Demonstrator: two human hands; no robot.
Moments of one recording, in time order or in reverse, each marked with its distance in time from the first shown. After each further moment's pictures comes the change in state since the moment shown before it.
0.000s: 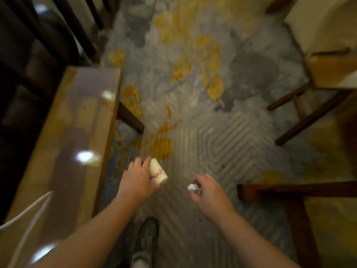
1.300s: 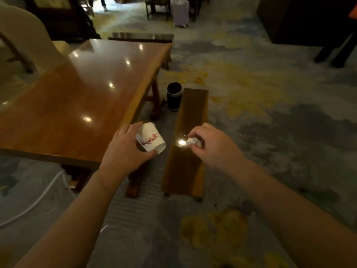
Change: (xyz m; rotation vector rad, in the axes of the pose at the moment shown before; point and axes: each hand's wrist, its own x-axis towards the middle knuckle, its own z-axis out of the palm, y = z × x) left_hand -0.863 0.389 -0.108 0.011 -0.197 1.484; right_hand -1.079 -0.056 -0.101 -0.102 1.094 0.724
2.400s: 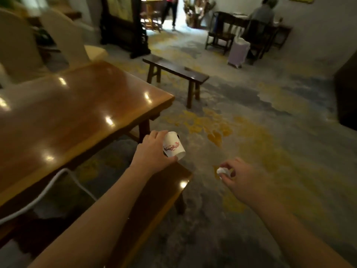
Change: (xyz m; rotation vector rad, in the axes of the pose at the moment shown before) left_hand 0.708 0.257 0.217 0.017 0.234 -0.281; right_hand 0.561 0.599 -0.197 -0.046 -0.176 -0.121
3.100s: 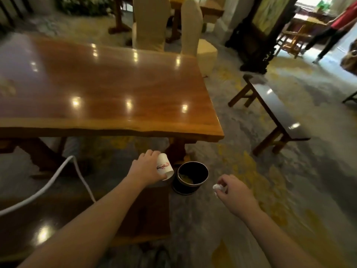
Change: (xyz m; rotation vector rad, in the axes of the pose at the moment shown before) left_hand 0.224 -0.048 0.148 0.064 0.048 -0.853; right_hand 0.458 0.123 0.068 -0.152 -0.539 -0.573
